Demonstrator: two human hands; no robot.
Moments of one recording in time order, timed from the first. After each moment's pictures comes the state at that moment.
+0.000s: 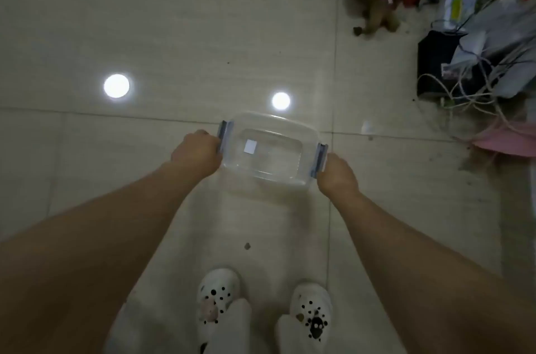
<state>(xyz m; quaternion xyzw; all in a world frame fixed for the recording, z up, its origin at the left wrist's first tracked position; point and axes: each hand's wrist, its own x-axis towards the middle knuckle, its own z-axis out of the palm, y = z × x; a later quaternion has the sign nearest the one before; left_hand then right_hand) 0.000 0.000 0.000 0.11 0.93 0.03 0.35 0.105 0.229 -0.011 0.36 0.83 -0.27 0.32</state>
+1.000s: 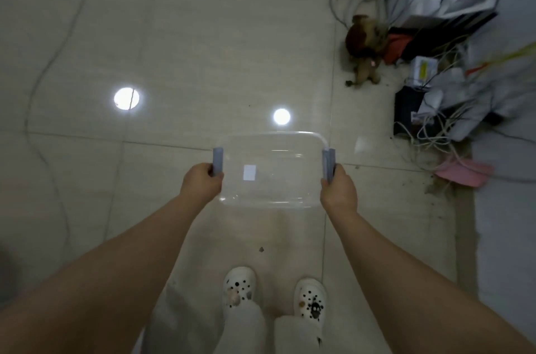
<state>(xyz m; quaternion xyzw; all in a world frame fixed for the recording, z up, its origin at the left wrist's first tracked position) -0.007 -0.053 0.157 -0.15 0.88 0.30 0.34 0.076 0.186 0.163 0.41 0.82 -0.34 0.20</state>
